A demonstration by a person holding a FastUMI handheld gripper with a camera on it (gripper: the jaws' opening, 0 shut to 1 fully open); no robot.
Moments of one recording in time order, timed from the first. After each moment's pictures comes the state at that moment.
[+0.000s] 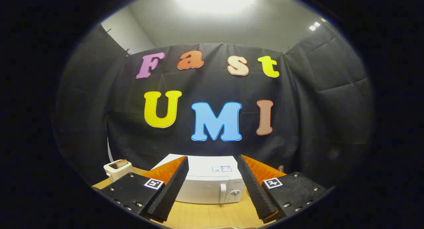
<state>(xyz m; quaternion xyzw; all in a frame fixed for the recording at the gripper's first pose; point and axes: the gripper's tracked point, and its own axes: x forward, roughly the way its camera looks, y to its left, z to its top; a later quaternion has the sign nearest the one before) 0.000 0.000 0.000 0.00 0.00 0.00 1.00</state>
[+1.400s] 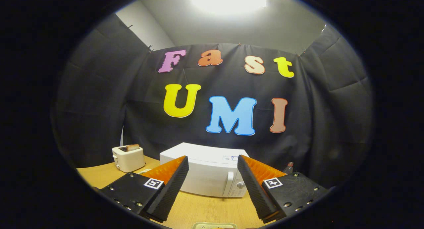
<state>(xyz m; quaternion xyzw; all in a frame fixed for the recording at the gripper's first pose) -0.039 0.006 -0.078 -0.04 -0.02 0.08 1.00</state>
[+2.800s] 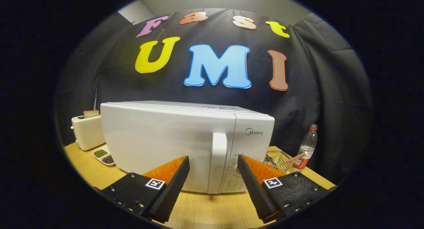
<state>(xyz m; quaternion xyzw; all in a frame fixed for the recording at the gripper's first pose) 0.167 -0.039 -0.286 -0.02 0.08 0.02 1.00</state>
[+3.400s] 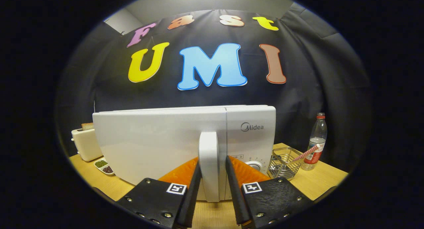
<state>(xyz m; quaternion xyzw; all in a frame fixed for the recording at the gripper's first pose) 0.189 -0.040 -0.298 0.03 0.06 0.03 1.00</state>
